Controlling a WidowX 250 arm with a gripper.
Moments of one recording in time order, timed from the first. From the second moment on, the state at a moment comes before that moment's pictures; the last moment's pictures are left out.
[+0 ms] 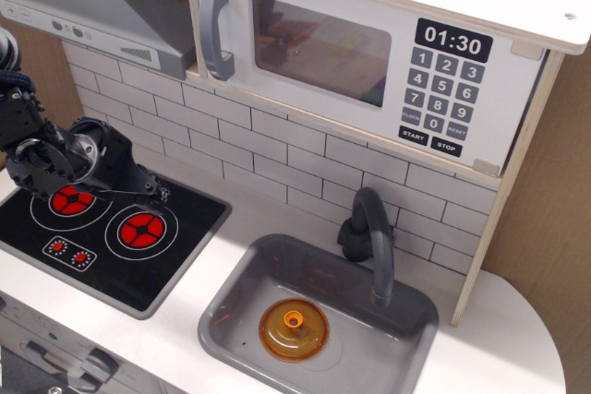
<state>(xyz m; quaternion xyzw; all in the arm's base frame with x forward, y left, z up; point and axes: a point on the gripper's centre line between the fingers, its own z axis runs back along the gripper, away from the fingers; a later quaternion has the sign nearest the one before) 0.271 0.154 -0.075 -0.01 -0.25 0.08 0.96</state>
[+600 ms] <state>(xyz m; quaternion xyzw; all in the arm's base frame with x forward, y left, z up) 0.275 0.134 -0.052 -0.04 -0.24 0.11 0.96</state>
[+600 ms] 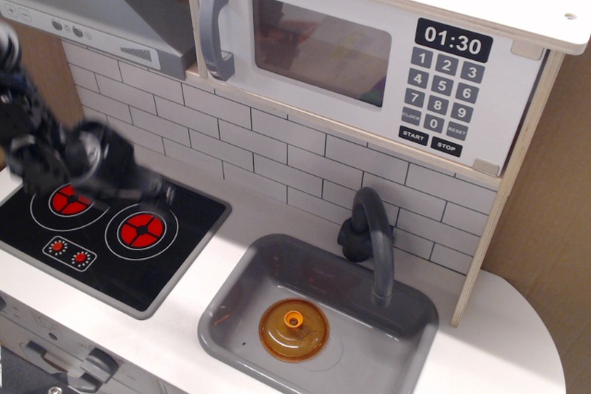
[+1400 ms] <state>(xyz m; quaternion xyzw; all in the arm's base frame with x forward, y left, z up) 0.310 0.101 0.024 -0.08 -0.29 0.03 0.95</state>
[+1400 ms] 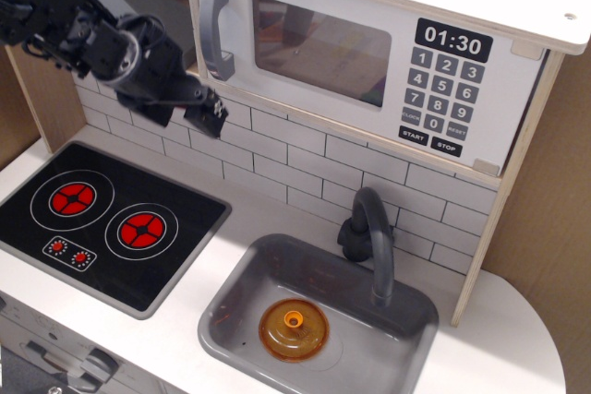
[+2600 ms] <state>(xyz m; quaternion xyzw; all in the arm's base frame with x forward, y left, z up) 0.343 0.094 0.068 -0.10 -0.36 0.05 0.93</state>
